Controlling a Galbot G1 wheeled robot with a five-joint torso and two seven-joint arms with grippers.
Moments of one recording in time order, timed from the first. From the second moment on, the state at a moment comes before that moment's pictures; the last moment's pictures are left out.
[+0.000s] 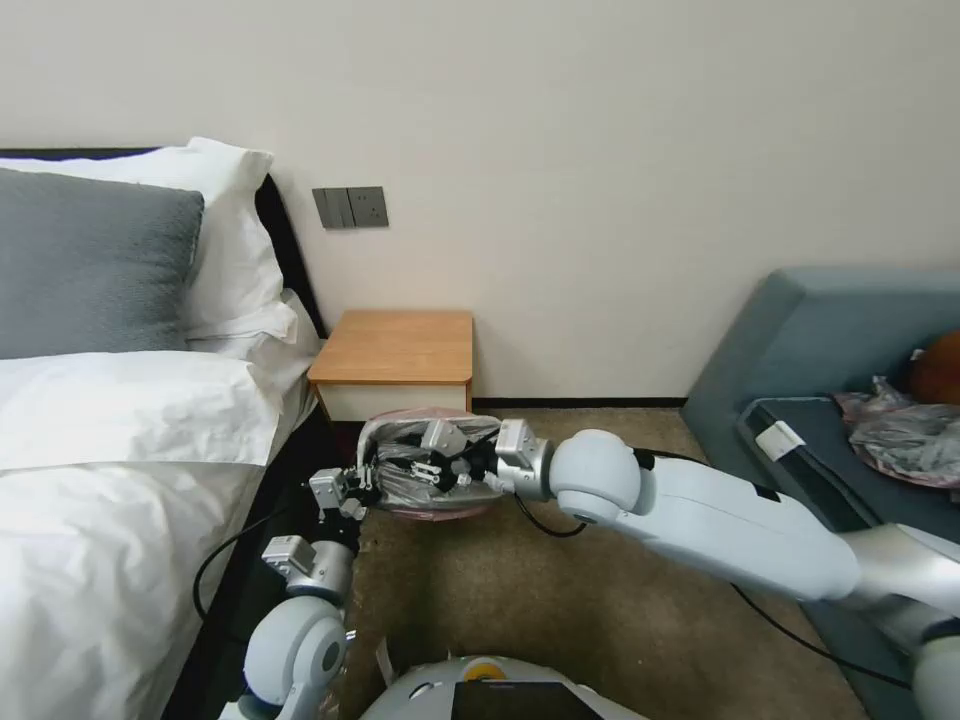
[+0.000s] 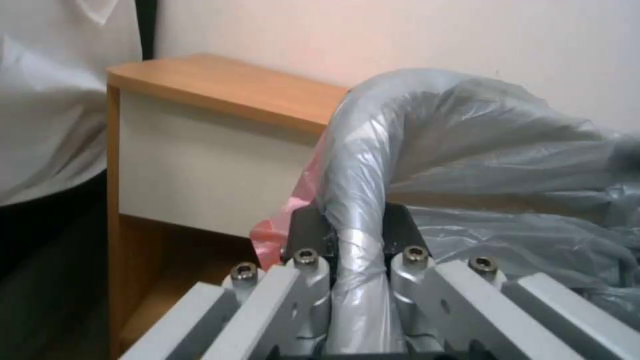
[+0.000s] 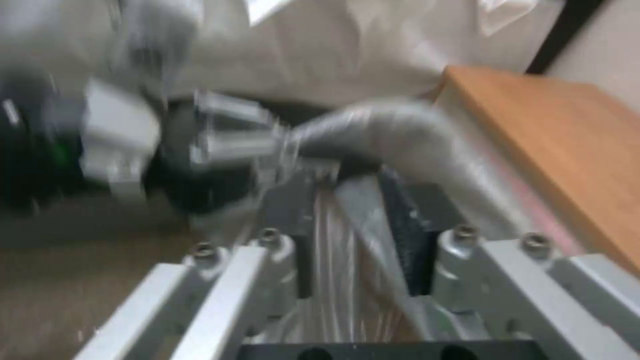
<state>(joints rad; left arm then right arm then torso) 1.65 -1.32 -0.47 -2.30 -0.45 0.09 -0.18 -0.22 0.80 -0.64 2.19 0.75 -0.54 -0.10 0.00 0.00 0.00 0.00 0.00</state>
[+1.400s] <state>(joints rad) 1.69 -1.34 -0.46 -2.34 -0.34 0.02 -0.10 -0.17 0.96 -0.83 1.99 0.39 -0.70 -0.05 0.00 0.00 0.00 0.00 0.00</state>
